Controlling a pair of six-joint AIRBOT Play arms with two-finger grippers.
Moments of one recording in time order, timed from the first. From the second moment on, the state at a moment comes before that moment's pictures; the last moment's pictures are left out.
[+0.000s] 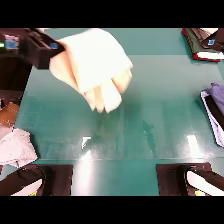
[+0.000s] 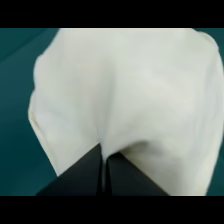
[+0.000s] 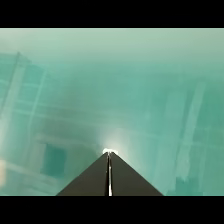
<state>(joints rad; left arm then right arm) -0.40 -1.10 1.80 1.22 -1.32 -1.25 -0.11 -1.14 1.75 -1.12 1.39 1.56</state>
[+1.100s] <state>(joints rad) -0.04 -1.53 1.62 1.24 -1.38 -1.31 -0.11 -1.14 1.75 -1.13 1.41 1.56</state>
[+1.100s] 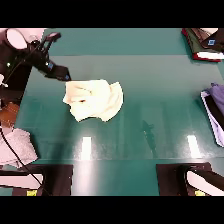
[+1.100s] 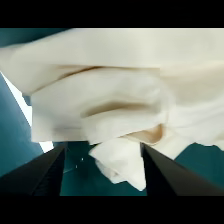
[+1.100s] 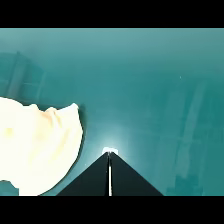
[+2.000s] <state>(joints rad) 0.14 -1.58 1.15 0.95 -0.99 -1.12 -0.11 -1.14 1.75 -1.12 1.44 1.56</state>
